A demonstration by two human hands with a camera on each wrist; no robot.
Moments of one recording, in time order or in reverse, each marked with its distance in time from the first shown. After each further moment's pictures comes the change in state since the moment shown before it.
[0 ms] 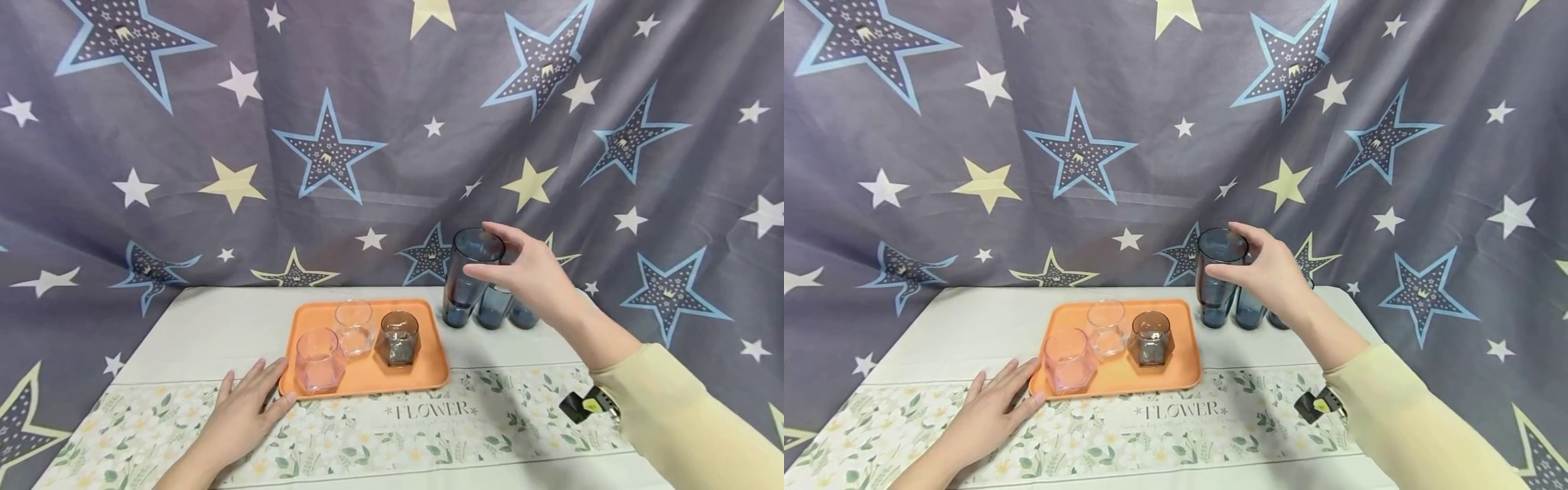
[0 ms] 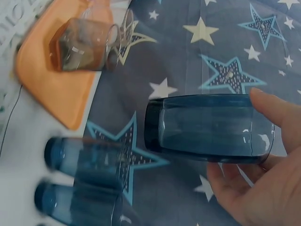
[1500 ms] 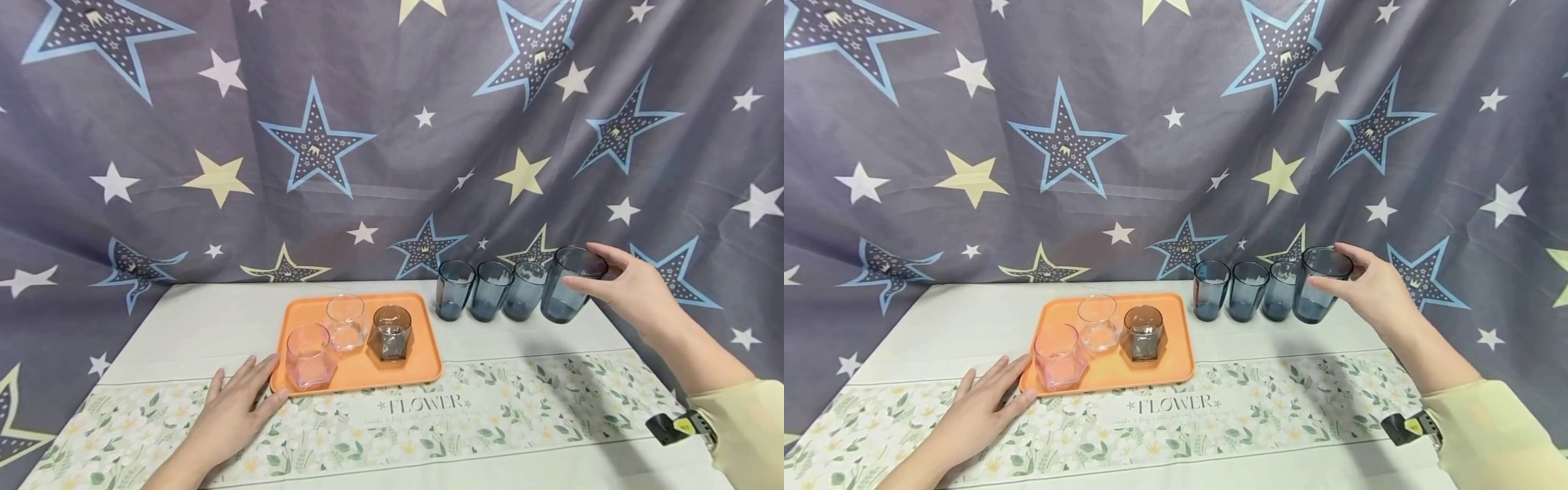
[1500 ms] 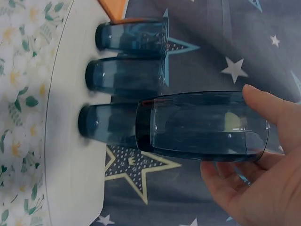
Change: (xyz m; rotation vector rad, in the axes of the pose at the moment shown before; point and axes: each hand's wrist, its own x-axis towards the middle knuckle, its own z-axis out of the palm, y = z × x) left_hand 0.006 -0.003 0.002 0.018 -0.024 -0.011; right_hand -0.040 0.106 -0.099 -0.192 0.088 0.195
